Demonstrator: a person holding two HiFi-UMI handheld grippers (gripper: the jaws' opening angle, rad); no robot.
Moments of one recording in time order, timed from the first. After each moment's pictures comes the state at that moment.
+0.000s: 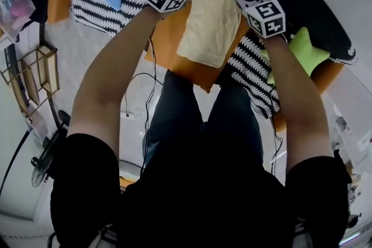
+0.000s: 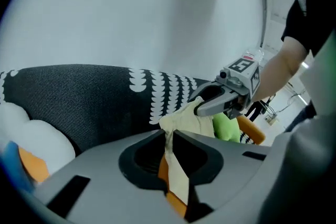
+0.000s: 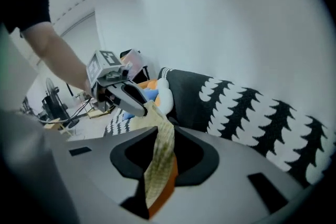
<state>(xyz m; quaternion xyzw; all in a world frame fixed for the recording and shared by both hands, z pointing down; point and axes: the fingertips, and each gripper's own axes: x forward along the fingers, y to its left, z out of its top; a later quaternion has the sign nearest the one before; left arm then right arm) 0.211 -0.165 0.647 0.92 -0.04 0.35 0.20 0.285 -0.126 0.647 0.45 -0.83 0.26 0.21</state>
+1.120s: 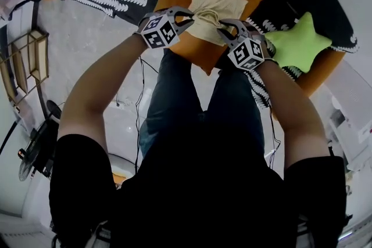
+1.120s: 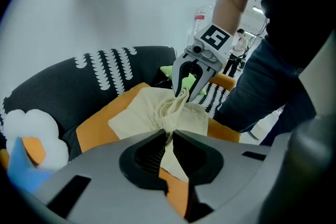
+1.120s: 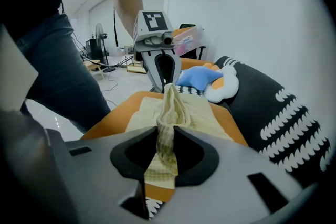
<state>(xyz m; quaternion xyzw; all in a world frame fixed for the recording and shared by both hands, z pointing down) 0.073 0.056 0.683 0.90 0.10 0.43 0.04 0.141 0.097 0.688 0.26 -0.89 0.09 0.38</state>
